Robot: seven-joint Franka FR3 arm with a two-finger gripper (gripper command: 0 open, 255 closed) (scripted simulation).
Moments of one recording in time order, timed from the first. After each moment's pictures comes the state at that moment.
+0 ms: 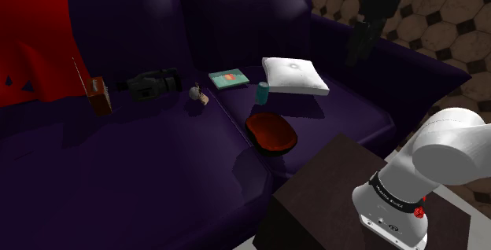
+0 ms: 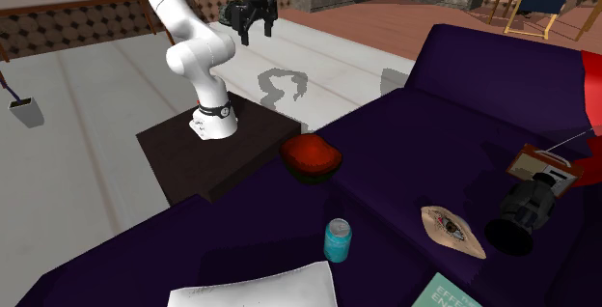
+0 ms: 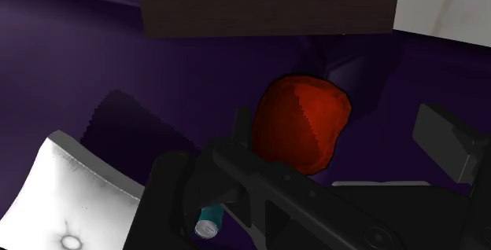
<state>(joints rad) -0.02 -0.83 0.05 -2.37 0.05 1.44 0.00</state>
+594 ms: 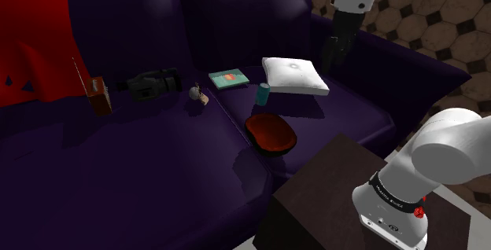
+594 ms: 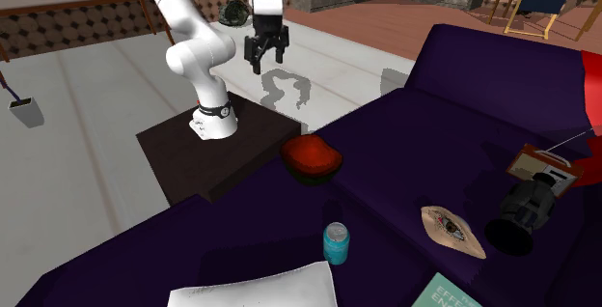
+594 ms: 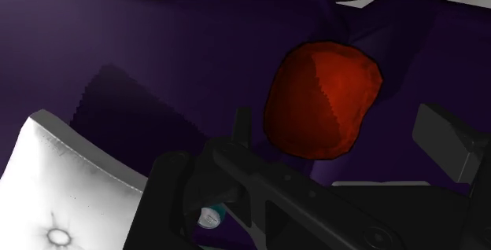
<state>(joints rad) -0.04 -0.65 0.01 -2.42 0.02 1.68 -0.06</state>
